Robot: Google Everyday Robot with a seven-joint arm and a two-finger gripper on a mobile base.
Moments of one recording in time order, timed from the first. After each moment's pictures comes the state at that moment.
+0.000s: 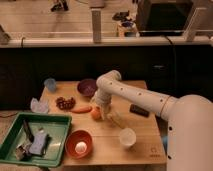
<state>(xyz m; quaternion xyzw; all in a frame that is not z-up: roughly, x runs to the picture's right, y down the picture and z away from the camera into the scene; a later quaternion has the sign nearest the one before) -0.052 0.117 0.864 -0.27 -0.24 -0.26 0.89</state>
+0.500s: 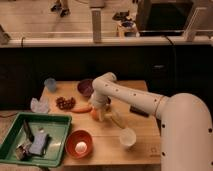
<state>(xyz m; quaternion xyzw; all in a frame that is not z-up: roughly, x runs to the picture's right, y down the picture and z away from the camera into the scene) -0.067 0.134 0.874 -0.28 -0.25 -0.30 0.88</state>
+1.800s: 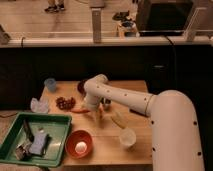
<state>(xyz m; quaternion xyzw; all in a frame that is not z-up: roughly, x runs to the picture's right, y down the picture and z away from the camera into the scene) -0.109 0.148 0.873 -0.28 -0.27 -0.36 0.84</state>
